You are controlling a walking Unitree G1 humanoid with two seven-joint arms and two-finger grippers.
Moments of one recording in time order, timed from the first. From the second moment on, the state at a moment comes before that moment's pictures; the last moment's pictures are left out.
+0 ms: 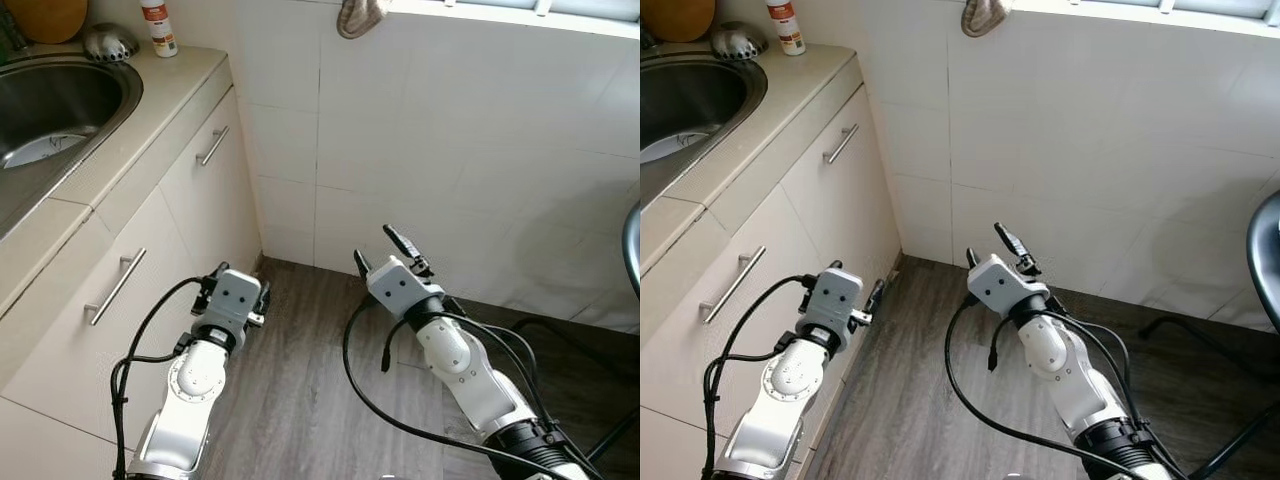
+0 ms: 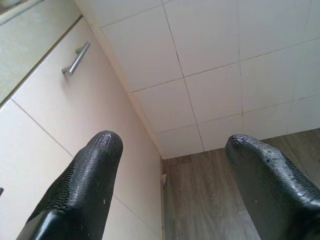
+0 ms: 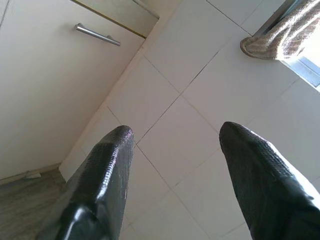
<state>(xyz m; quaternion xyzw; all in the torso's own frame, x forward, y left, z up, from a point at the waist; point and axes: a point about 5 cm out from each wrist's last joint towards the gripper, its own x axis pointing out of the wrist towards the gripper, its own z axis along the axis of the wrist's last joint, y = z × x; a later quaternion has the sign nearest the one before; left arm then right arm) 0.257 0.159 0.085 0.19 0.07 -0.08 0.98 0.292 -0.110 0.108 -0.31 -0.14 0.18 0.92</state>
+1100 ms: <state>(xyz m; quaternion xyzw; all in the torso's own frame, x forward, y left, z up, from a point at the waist) 0.245 0.152 0.067 0.10 0.13 -0.06 0.99 0.304 -0.109 0.107 -0.32 -0.15 0.19 0.92</state>
